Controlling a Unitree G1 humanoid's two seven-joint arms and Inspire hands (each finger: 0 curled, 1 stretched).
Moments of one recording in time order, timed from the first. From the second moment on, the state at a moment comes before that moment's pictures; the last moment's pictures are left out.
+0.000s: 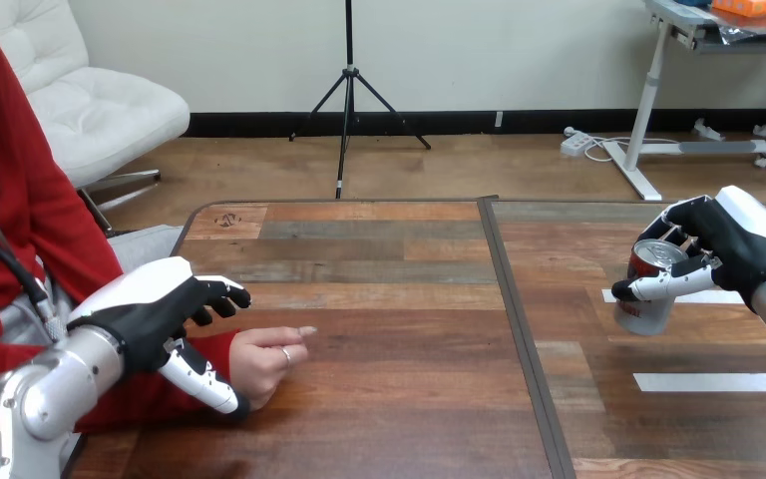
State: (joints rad) left arm -0.15 0.56 -0.04 0.01 0.66 0.09 -0.57; right arm -0.72 -0.62 0.15 1.24 -0.41 -0.39 0.03
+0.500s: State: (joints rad) left arm -0.18 0.58 -0.07 0.01 0.67 0.17 -0.59; right arm -0.72 -0.62 0.15 1.24 -0.41 -0.39 0.02
